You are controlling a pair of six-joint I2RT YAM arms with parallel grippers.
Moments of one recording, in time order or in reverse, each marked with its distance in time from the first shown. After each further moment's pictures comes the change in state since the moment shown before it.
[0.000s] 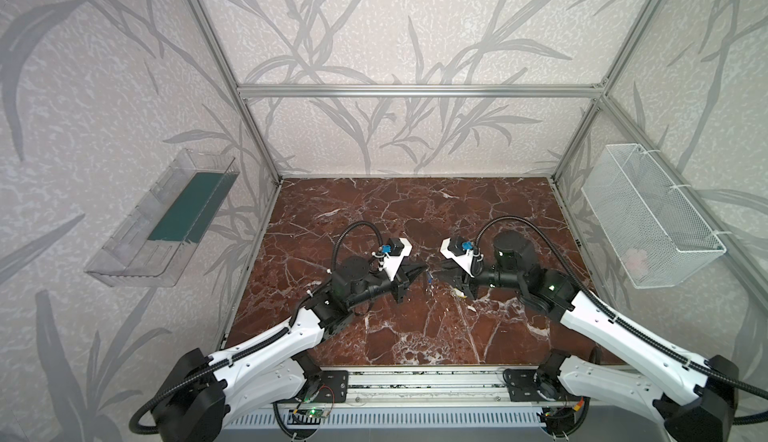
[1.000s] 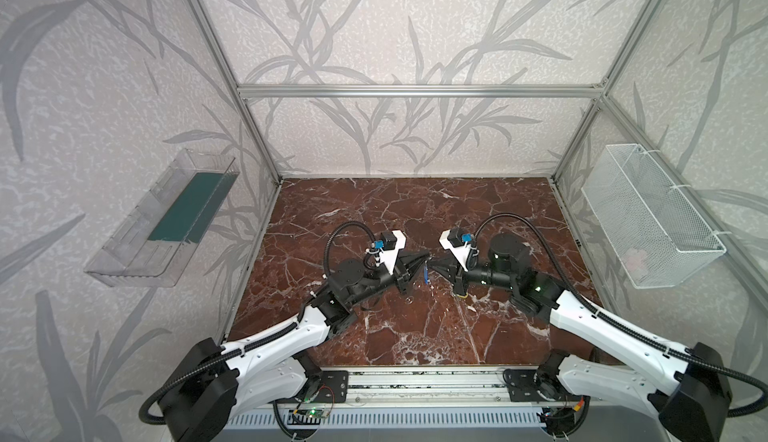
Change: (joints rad) left arm -0.003 0.059 -0.013 0.267 -0.016 -0.077; right arm 0.007 0.058 -0.074 0.235 -0.047 0.171
